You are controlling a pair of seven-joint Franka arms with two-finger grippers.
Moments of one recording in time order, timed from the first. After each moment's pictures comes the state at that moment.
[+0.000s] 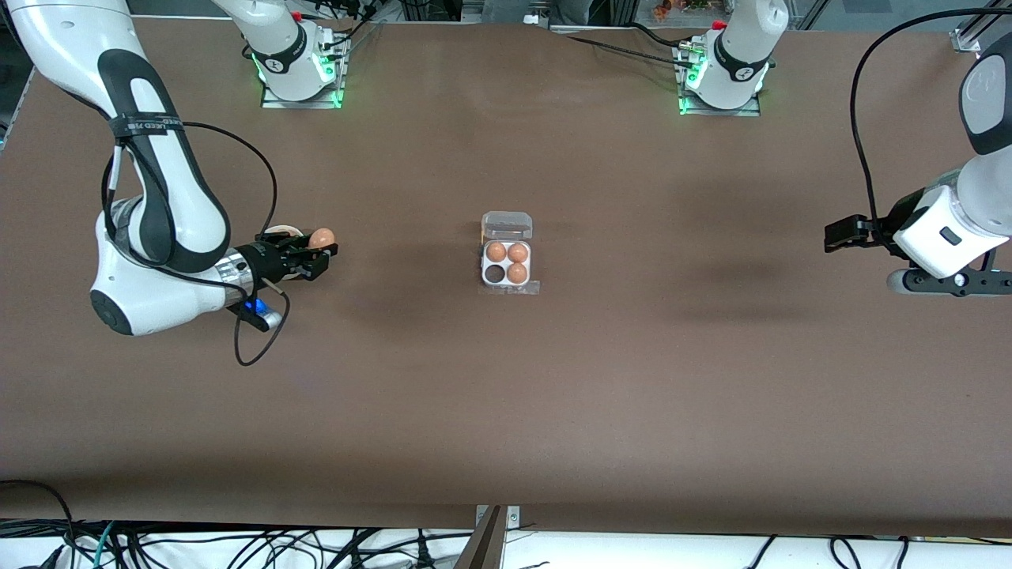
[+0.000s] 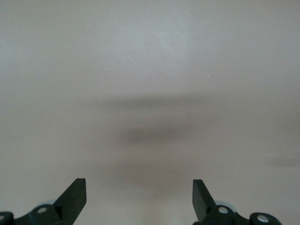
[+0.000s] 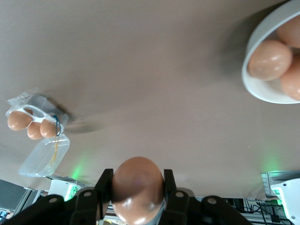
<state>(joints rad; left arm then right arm) -0.14 0.22 0.13 -1.50 -0.01 1.56 0.00 -0.04 0.56 0.19 -1.60 0.45 1.56 0.45</state>
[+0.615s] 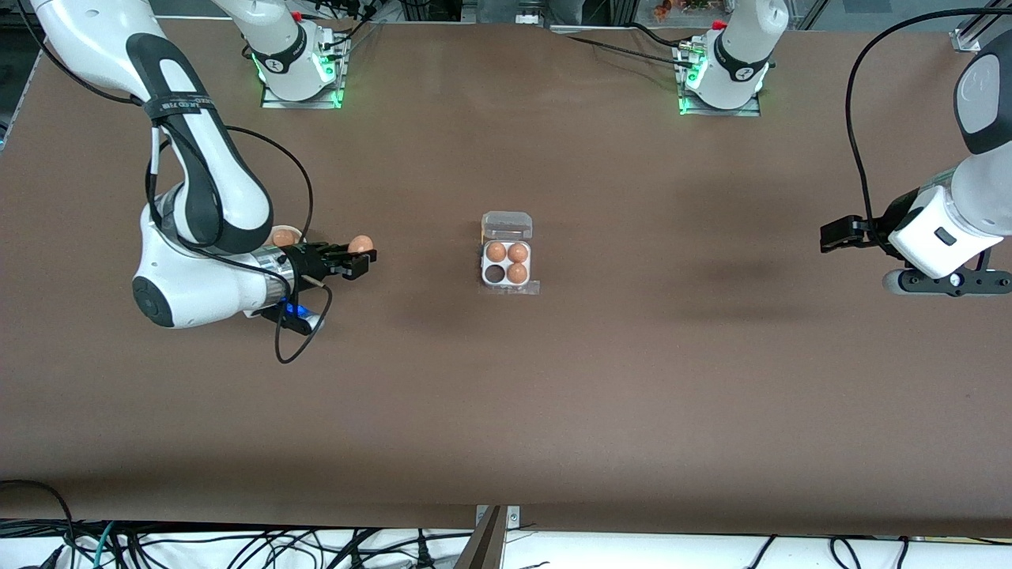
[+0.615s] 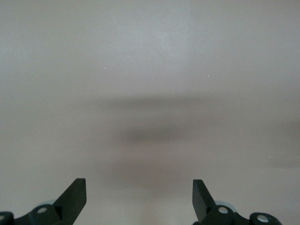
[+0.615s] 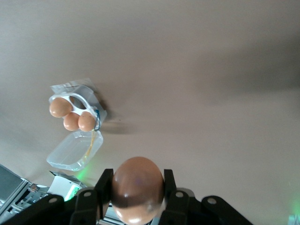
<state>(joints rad) -0.14 0.22 0.12 -1.50 -0.01 1.56 -0.01 -0.04 0.57 0.32 -1.58 0.45 1.73 0.36</state>
